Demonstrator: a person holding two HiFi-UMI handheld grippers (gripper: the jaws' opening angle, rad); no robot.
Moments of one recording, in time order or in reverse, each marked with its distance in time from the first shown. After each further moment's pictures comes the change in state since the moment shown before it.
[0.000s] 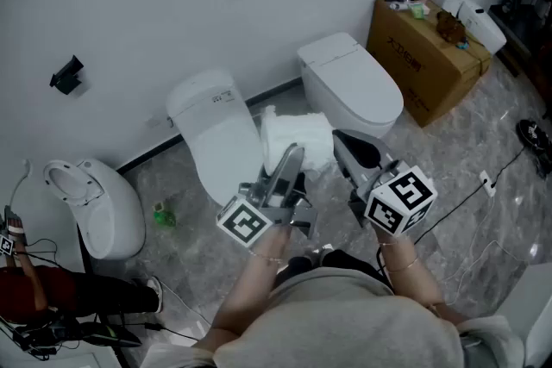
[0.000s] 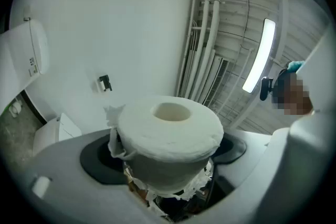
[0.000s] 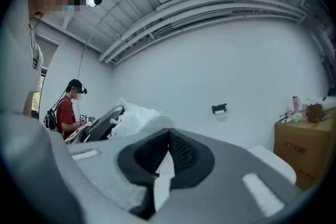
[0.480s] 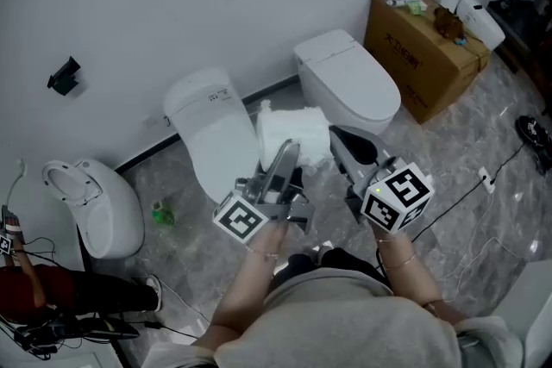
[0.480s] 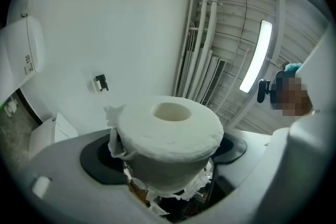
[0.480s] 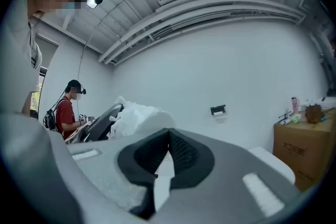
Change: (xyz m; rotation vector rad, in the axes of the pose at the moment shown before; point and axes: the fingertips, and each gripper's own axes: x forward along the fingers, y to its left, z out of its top) left arm 0.007 -0.004 -0.001 0.065 -0.001 -0.023; right arm -0.005 -0.007 0.001 -0.013 -0.010 -0.006
